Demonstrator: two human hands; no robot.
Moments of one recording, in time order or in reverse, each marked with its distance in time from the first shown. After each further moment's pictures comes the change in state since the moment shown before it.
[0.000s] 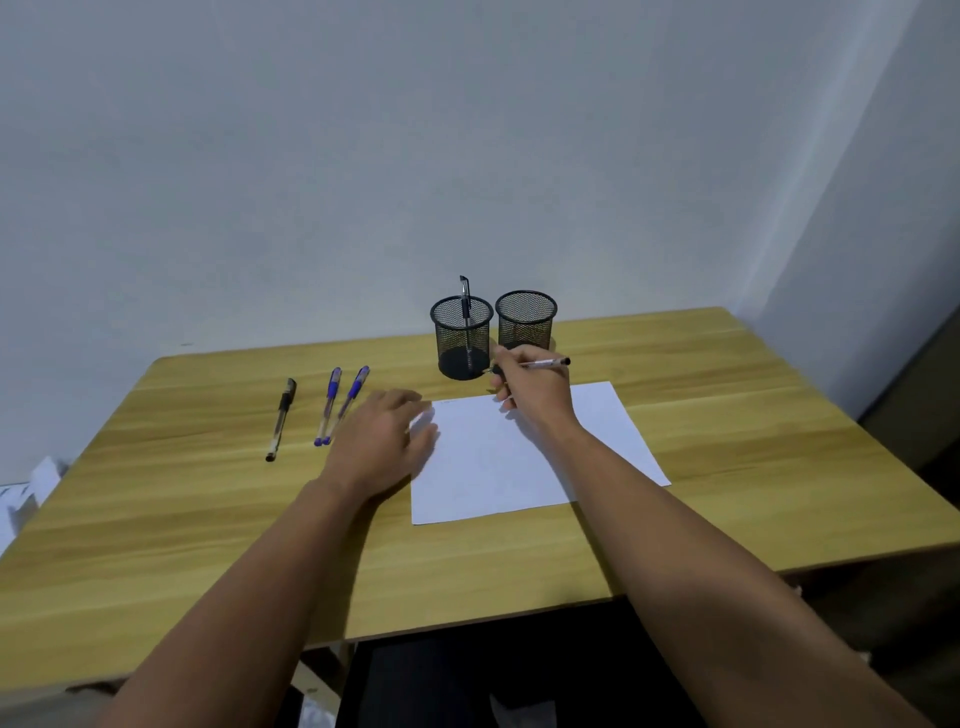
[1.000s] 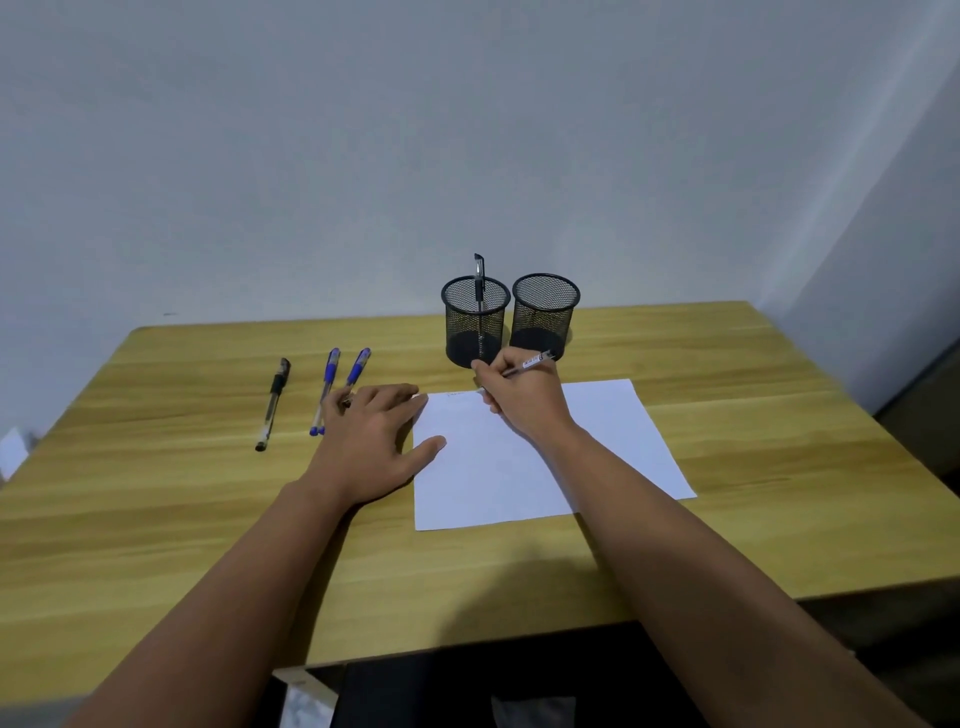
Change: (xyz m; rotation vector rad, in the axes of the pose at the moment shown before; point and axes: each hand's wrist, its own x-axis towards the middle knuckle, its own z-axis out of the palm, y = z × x) left_hand -0.010 -0.017 0.007 0.057 -0.037 -0.040; right_hand 0.023 0.041 0.018 -0.248 -0.168 -0.176
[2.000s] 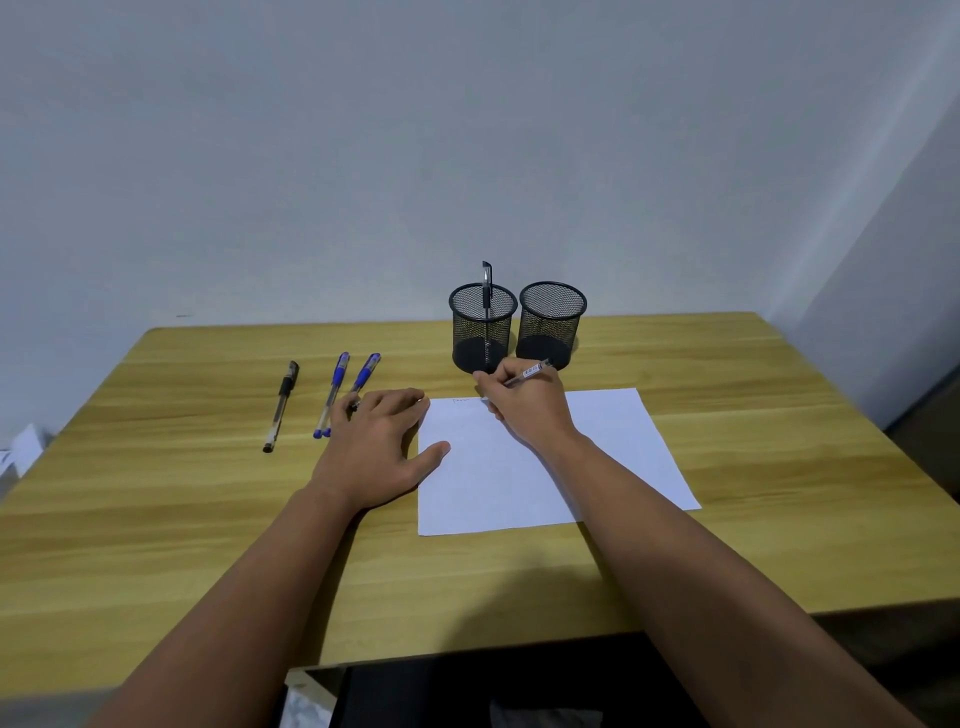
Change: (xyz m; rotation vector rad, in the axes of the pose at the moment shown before) left_hand 0.001 0.002 -0.001 -0.017 -0.048 -0.027; right_hand 0.004 0.008 0.001 -0.077 -0.011 0.011
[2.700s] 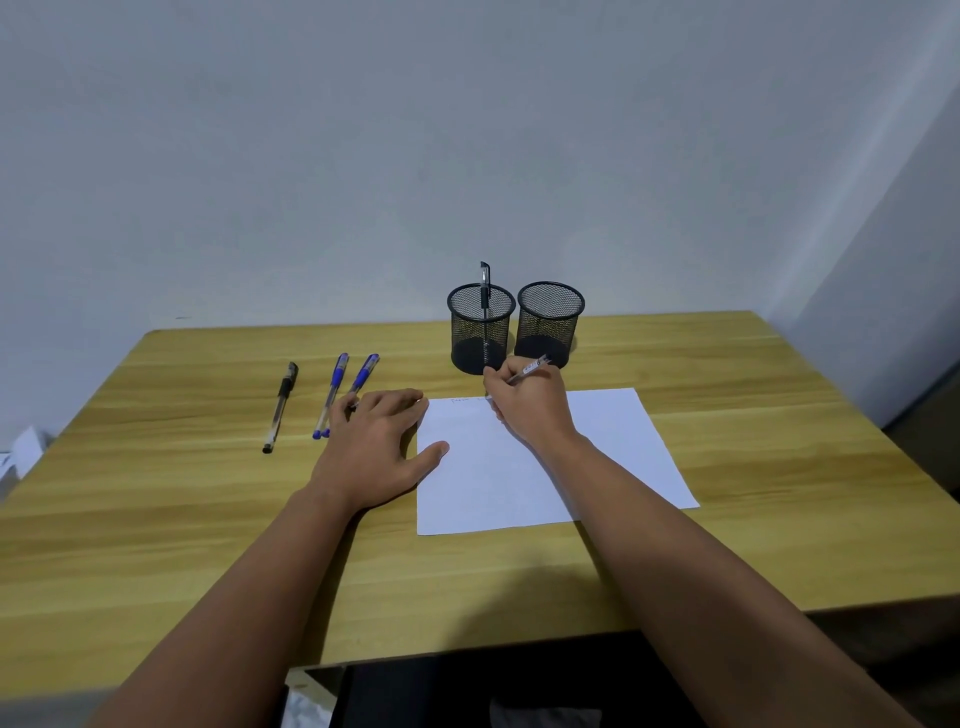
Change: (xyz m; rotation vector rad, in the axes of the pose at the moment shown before) left_hand 0.000 -0.003 0.003 -0.010 0.019 0.004; right_hand 0.002 0.003 0.001 -0.163 0.113 -0.048
